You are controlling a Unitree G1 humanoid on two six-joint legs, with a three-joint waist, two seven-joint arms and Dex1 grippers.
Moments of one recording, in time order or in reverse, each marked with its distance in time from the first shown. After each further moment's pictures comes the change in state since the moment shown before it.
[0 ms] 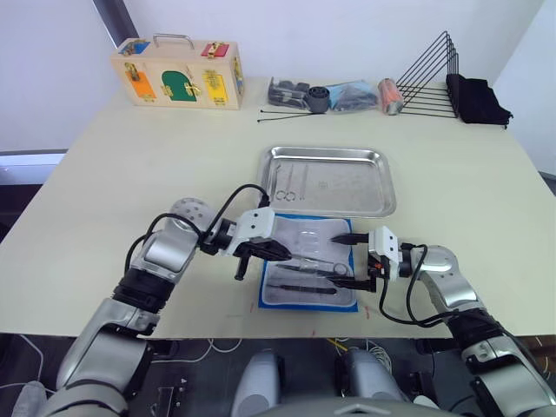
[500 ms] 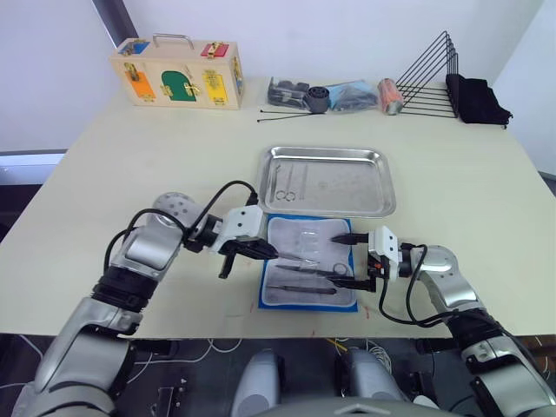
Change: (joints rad) left arm 0.001 0.111 0.024 -0.029 -0.018 0.001 -0.045; right arm 0.000 0.001 0.000 0.000 0.000 0.000 0.000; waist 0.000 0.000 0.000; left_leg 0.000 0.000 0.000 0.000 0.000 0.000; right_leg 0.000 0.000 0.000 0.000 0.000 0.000
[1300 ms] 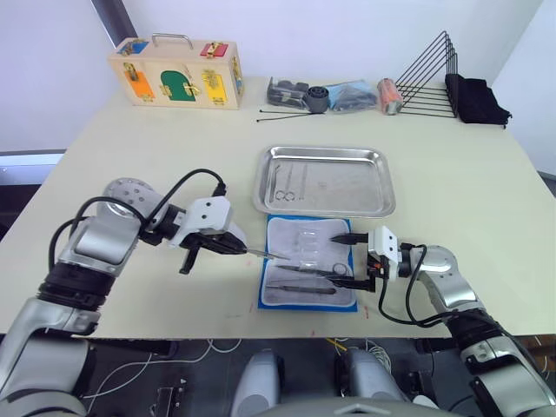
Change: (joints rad) left arm 0.010 0.173 0.073 -0.034 -0.061 0.016 -0.067; right arm 0.001 0.004 0.000 0.000 0.000 0.000 -0.002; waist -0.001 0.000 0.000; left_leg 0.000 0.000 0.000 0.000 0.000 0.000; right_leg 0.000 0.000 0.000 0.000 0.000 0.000
